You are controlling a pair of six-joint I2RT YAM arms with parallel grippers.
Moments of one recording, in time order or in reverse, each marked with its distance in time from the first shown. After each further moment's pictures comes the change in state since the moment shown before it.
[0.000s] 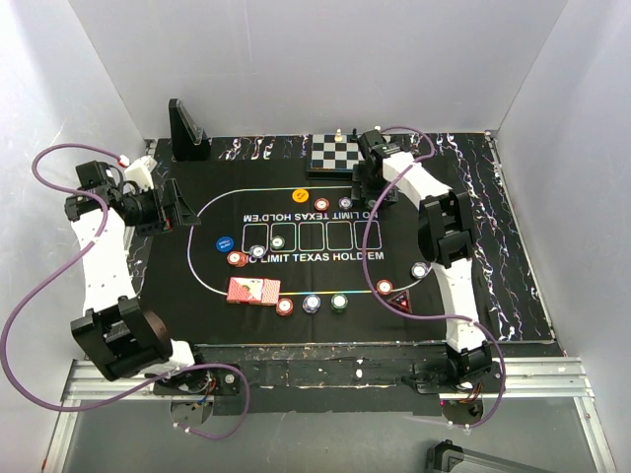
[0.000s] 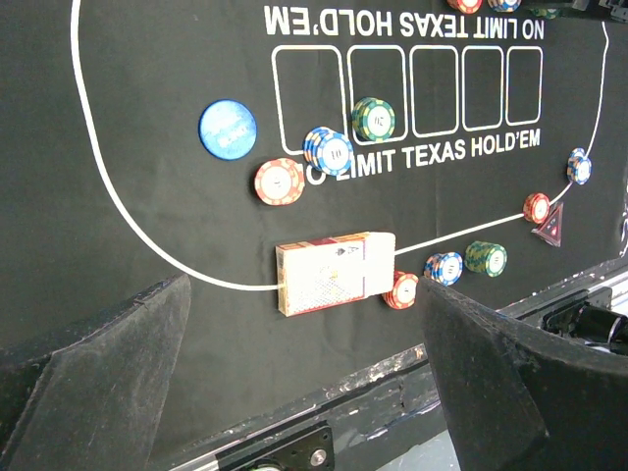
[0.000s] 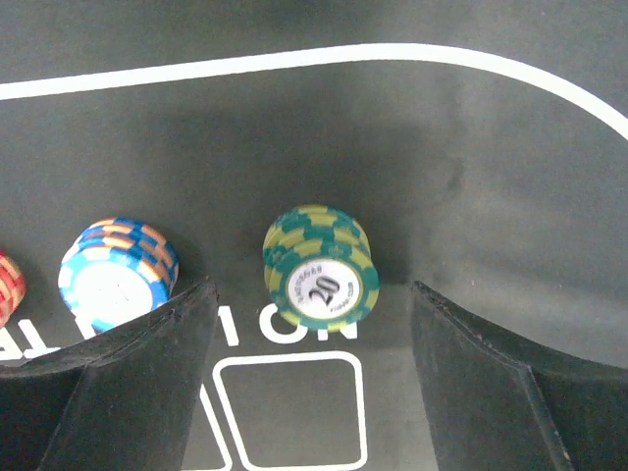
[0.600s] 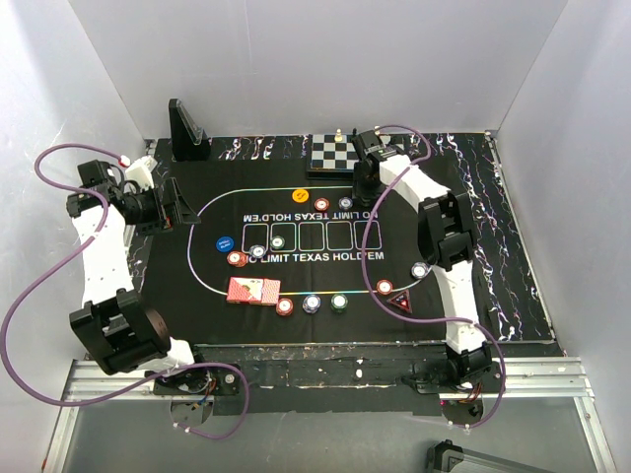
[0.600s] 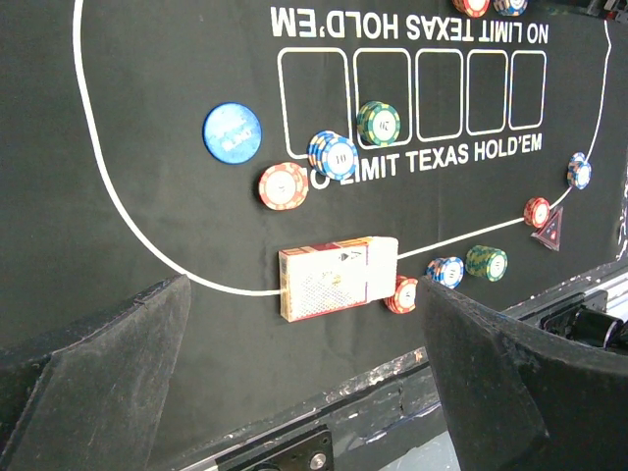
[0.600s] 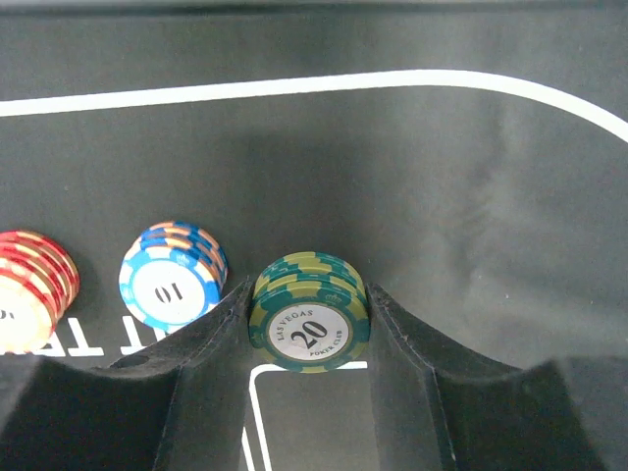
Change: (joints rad) left arm 0.000 0.021 0.000 0.017 0.000 -0.010; right arm 0.030 -0.066 -0.089 0.101 0.007 0.001
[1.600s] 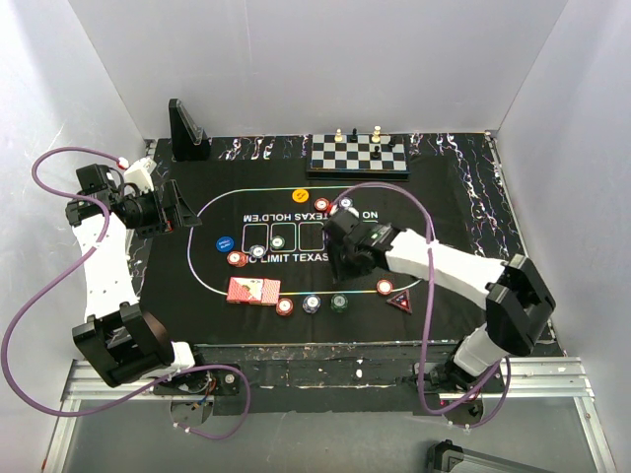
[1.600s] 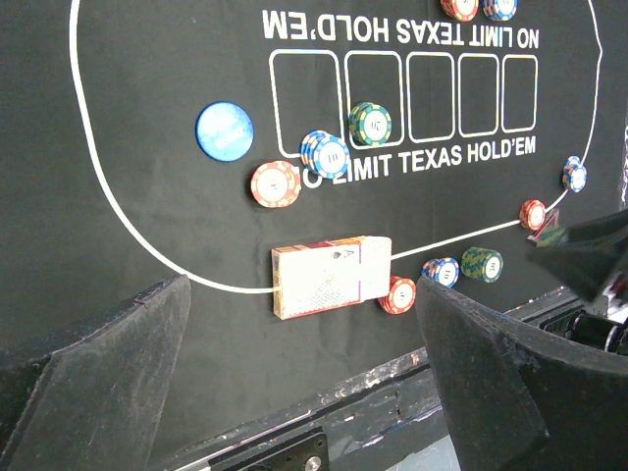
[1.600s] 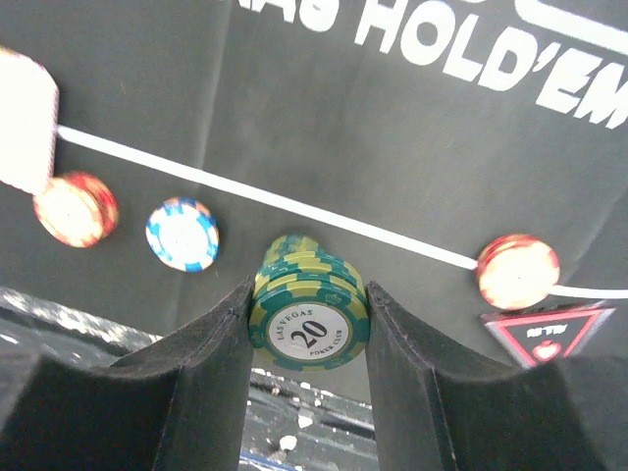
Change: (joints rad) left arm 0.000 -0.066 -0.036 0.011 0.001 -0.019; right arm 0.546 -0.739 -0.823 0.051 0.000 0.167
